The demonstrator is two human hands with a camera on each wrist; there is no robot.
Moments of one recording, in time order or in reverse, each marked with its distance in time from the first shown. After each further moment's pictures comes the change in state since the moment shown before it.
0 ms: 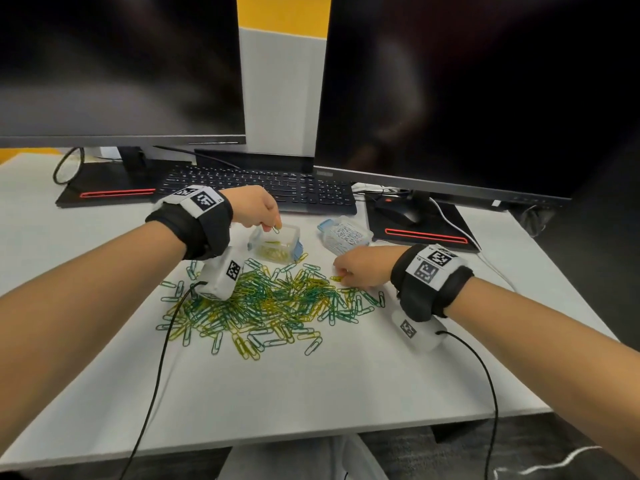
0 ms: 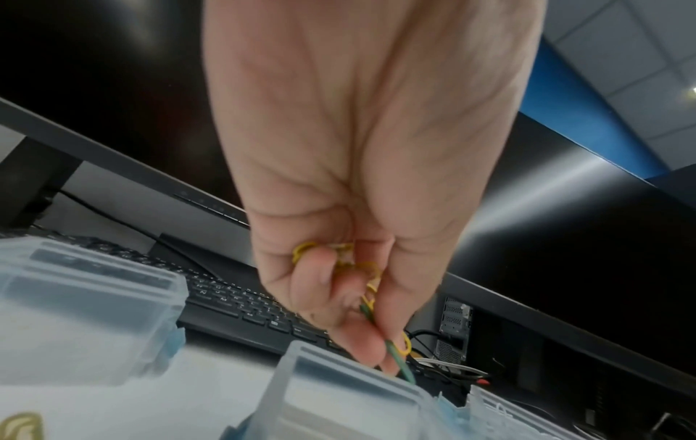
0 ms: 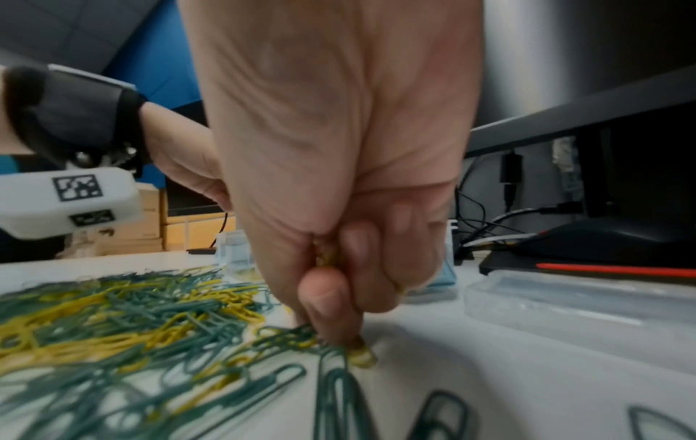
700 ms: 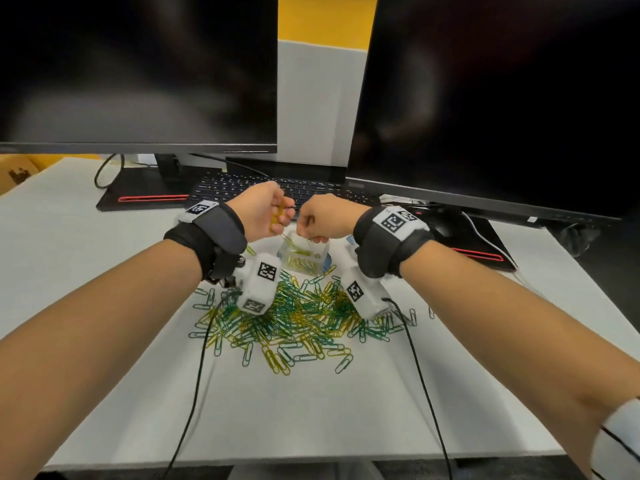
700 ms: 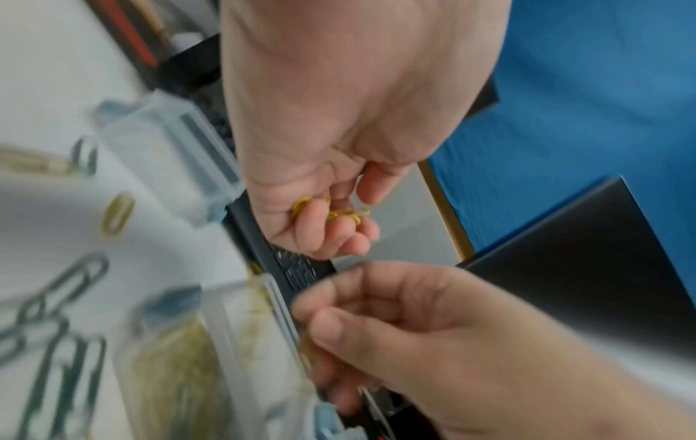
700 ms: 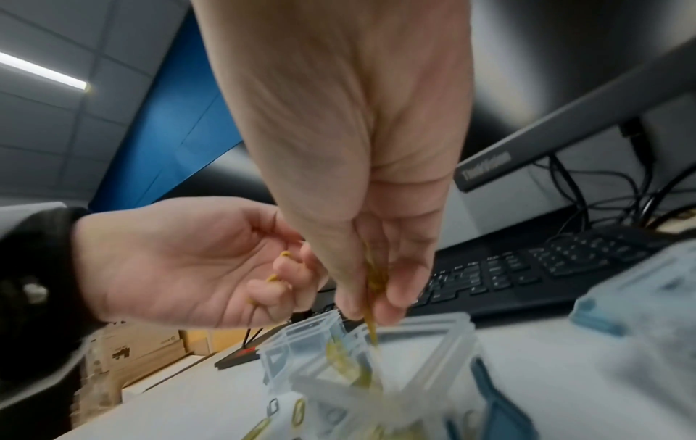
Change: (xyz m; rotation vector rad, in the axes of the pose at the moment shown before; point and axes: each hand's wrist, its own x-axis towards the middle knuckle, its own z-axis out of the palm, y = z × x) left_hand -0.001 -0.022 -0.006 -1.245 0.089 -0.238; right_hand 0.068 -0.056 -0.093 0.352 0.274 -0.100
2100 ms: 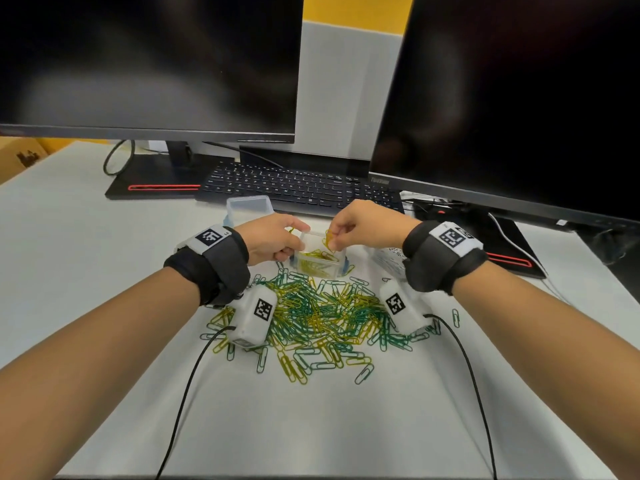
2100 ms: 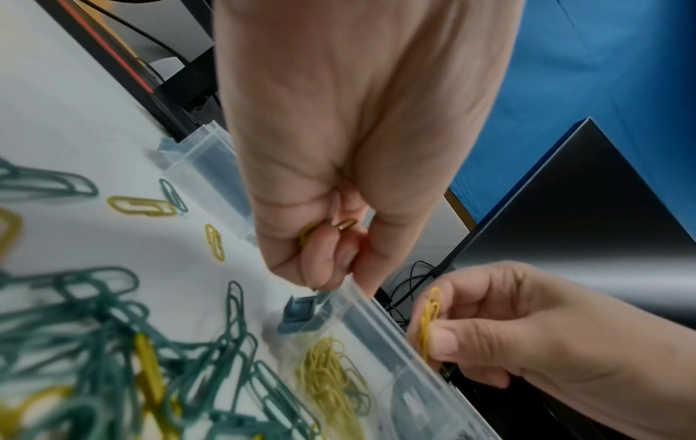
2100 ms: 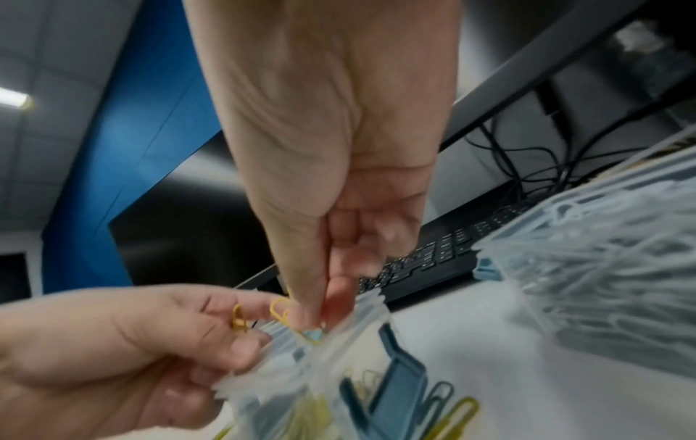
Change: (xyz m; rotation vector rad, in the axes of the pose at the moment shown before) left_hand 0.002 -0.044 -0.022 0.489 -0.067 0.039; right_hand -0.010 0.032 0.011 0.116 0.026 -0.081
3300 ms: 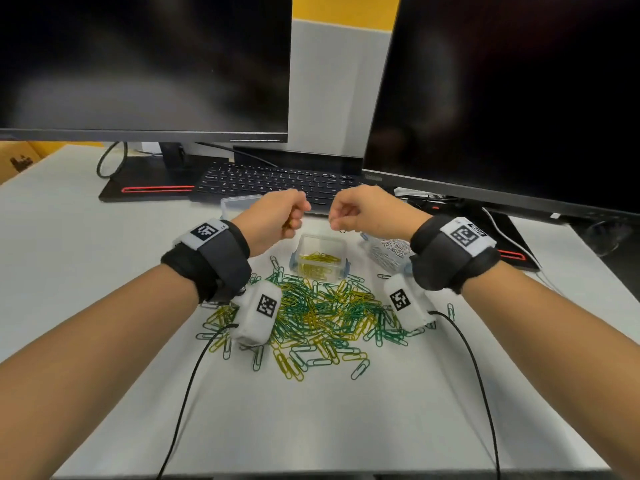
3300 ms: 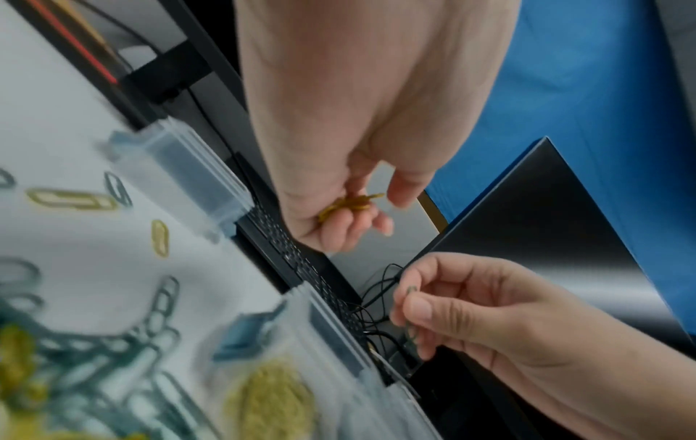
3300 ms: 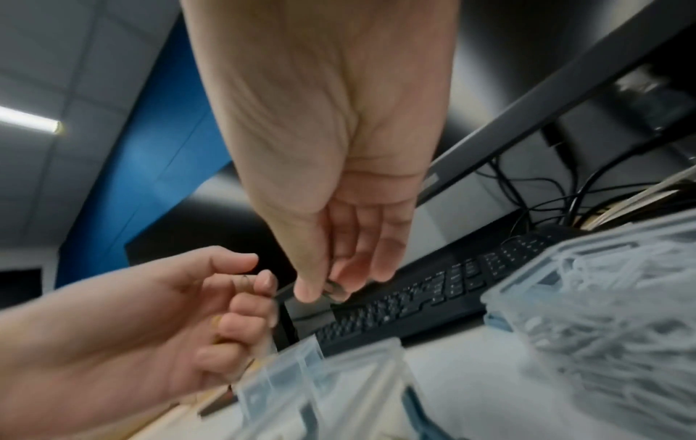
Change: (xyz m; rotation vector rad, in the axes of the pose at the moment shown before) left_hand -0.004 0.027 0.010 -0.324 0.103 0.177; right_hand -0.015 -0.002 -0.011 0.039 0.171 -0.032
